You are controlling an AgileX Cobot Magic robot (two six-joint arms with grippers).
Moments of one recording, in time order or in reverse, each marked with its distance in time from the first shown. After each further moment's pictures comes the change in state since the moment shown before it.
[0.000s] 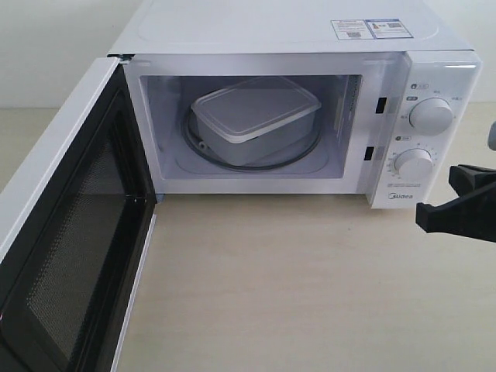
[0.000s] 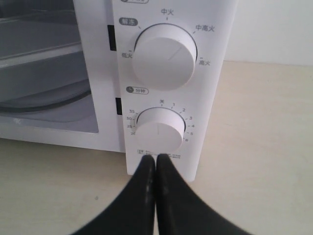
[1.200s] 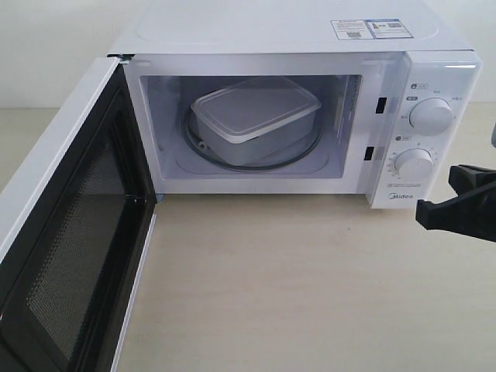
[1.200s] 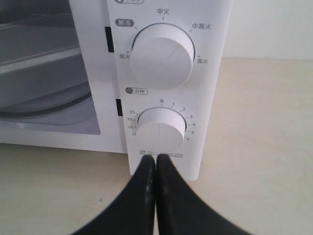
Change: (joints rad) left arm 0.000 0.128 -0.152 0.000 0.318 -0.087; right arm 0.000 0.000 0.000 0.000 0.000 0.035
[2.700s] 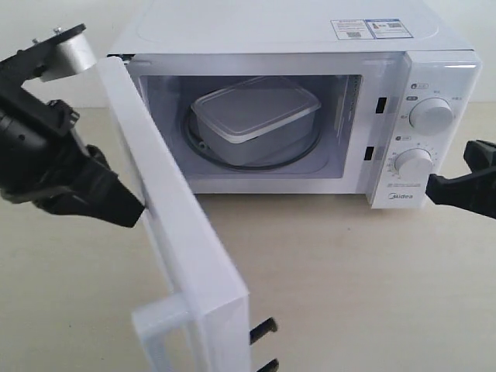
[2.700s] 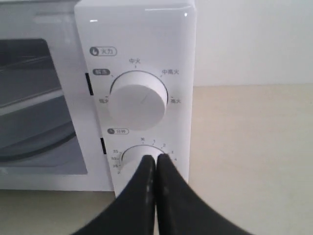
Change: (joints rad) left arm -0.348 1.007 -0.513 -0.741 0.875 0.662; right arm 0.000 0.000 0.000 0.036 -0.127 0.020
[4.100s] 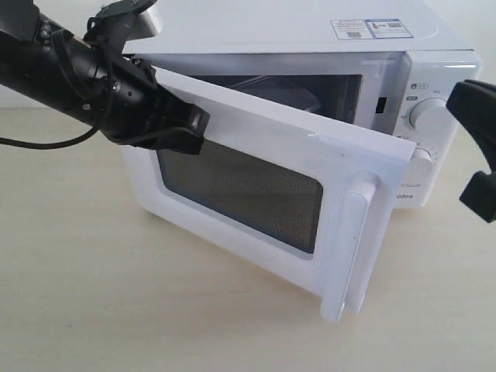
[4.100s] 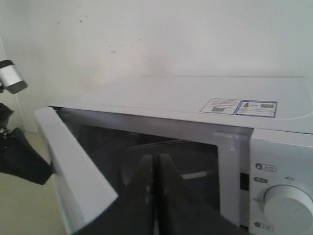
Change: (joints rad) left arm -0.057 0.257 -0.148 -0.011 -0.371 0.010; right arm -0.007 -0.415 -0.008 -0.778 0.157 0.635
